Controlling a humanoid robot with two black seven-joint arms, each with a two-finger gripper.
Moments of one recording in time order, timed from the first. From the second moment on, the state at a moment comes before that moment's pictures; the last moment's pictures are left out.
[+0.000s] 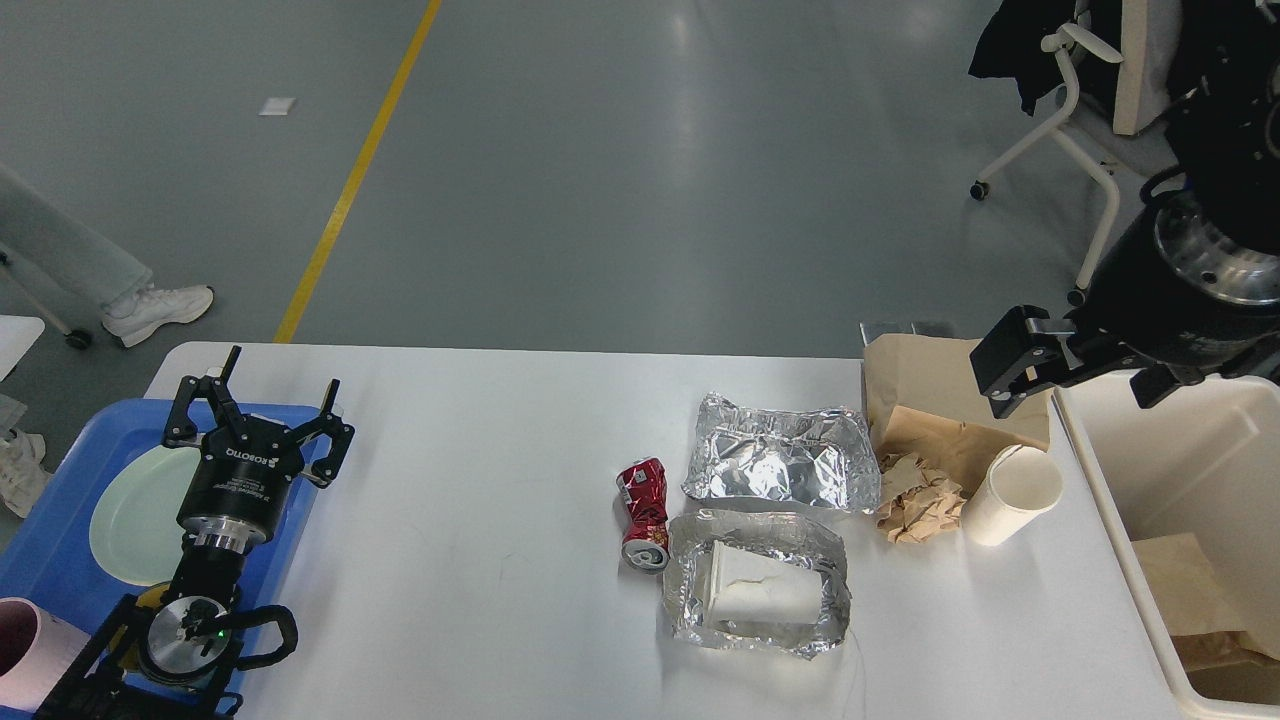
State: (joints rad) left arm -0.22 0.10 -1.52 -0.83 0.26 -0.58 -0.16; right arm 2.61 -0.32 -1.40 1.73 -0.10 0.71 -0.15
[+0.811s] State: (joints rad) left arm -0.22 0.10 -1.52 -0.83 0.26 -0.58 -0.16; right arm 1.78 -0.28 -1.18 1.14 0.49 0.14 -0.16
